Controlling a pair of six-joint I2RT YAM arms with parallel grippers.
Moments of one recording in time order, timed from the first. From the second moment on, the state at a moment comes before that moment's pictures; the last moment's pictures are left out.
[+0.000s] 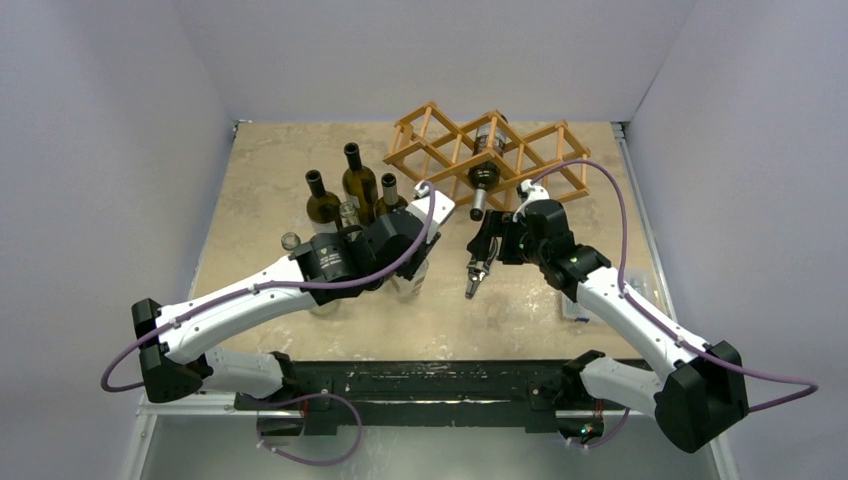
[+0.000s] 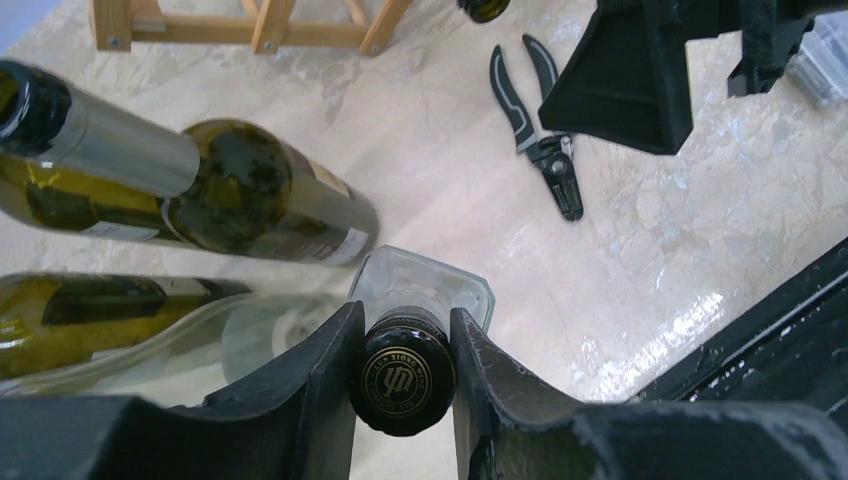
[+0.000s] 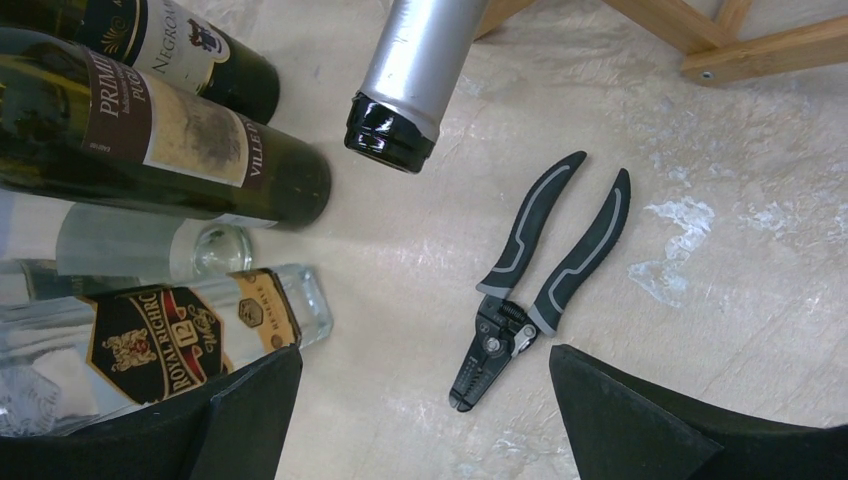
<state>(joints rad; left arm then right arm) -1.10 1.28 1.34 -0.76 -0.48 -0.18 0.47 1.10 0.76 -0.28 -0.06 0.51</state>
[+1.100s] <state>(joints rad) -1.38 1.23 0.93 -0.08 -0.64 0.06 0.47 1.22 0.76 -0.29 -0.04 0.53</state>
